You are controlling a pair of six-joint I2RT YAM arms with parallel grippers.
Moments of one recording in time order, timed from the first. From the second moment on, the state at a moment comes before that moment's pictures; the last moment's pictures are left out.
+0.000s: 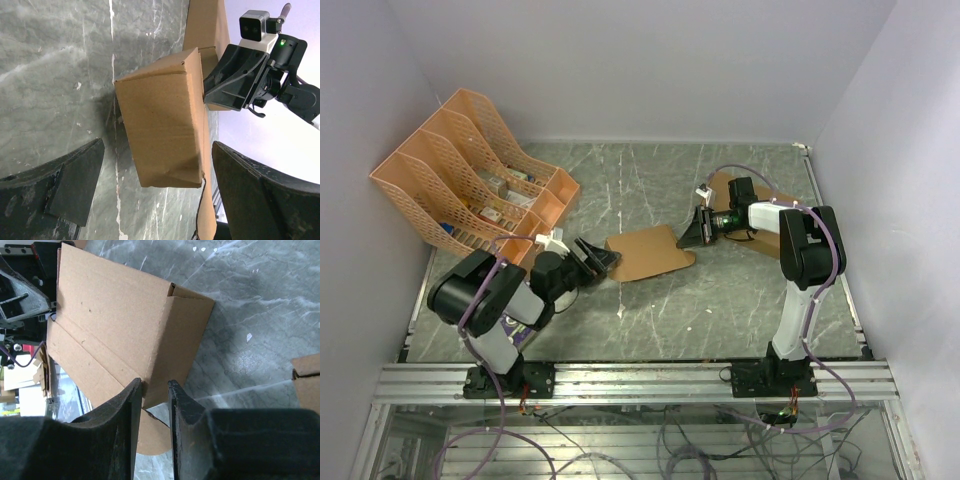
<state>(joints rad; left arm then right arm) -0.46 1.65 0.21 1.18 0.22 -1.11 0.14 2.03 1.18 -0.28 -1.09 -0.04</state>
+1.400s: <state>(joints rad) -0.46 1.15 0.88 -0.08 -0.03 -0.62 0.03 1.68 1.18 -0.33 -1.06 -0.18</state>
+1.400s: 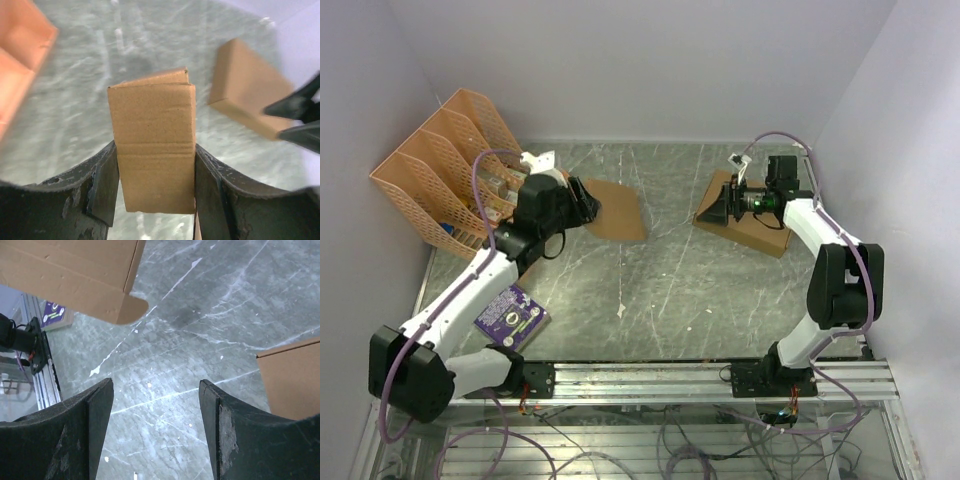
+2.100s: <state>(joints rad) -0.78 1.78 1.77 -1.16 -0.68 -0.20 0.01 1.67 1.15 -0.36 -1.10 -0.20</state>
